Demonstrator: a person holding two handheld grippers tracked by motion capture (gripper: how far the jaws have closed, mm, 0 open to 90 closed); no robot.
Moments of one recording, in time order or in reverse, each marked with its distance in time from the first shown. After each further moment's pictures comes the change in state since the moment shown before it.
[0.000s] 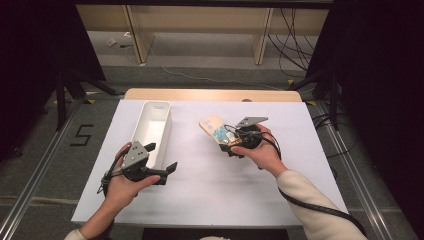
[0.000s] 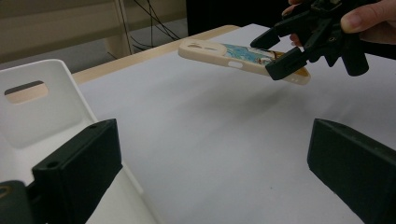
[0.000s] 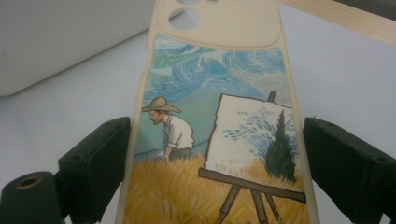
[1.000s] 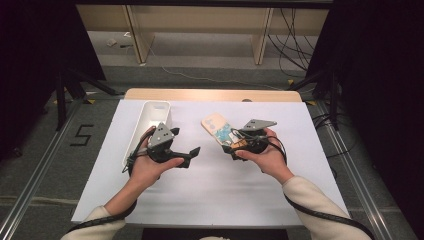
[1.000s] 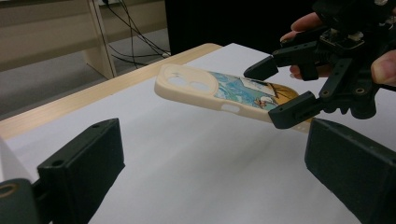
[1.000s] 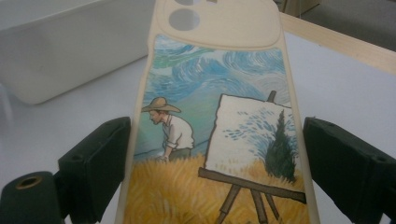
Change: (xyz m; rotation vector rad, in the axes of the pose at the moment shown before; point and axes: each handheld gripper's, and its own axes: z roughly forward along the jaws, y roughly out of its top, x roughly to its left) left arm -0.018 0.047 0.057 -0.014 -0.076 0.010; right arm 0.010 -0.004 -0.024 -0.086 0.005 -0.022
